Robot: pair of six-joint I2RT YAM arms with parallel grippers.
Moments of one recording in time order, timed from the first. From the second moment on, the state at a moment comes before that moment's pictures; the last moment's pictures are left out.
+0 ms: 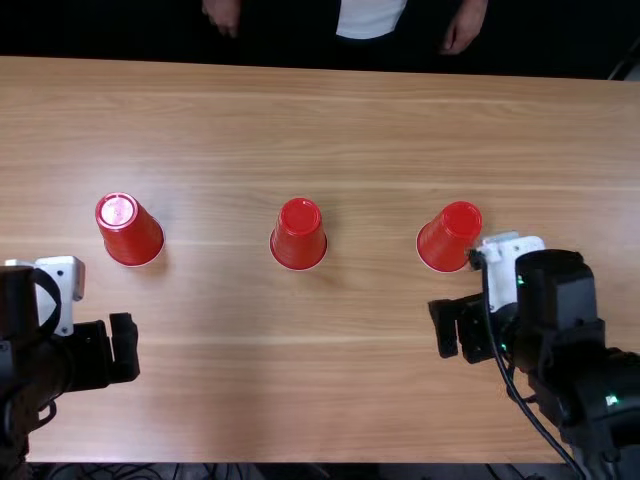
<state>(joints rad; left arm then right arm) 0.07 1.08 1.49 -1.49 0.09 -0.11 0.26 1.11 1.30 -1.10 -0.03 -0.05</state>
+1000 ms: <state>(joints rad) 0.06 1.12 1.46 -1.46 0.01 -0.03 0.48 1.62 1.55 -0.81 -0.03 -0.05</state>
